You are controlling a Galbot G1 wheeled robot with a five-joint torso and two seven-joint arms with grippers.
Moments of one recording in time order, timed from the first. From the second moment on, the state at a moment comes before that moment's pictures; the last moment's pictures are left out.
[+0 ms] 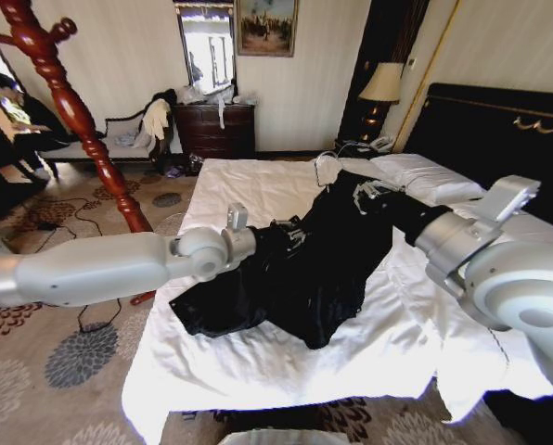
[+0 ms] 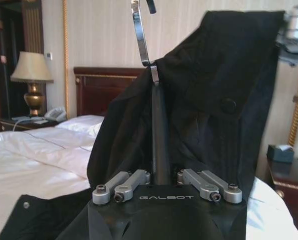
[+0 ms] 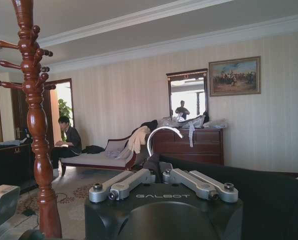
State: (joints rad) left arm 2.67 0.80 -1.98 -1.95 -1.54 -0.03 -0.11; right arm -0.75 0.50 0.51 2.49 1.53 -0.48 0.52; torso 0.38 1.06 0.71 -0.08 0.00
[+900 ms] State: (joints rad) left arm 2.70 0.75 -2.07 -1.92 -1.48 -0.06 -0.15; right arm -1.20 0.46 0.66 2.50 1.26 -0.43 0.39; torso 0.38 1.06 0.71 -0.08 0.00
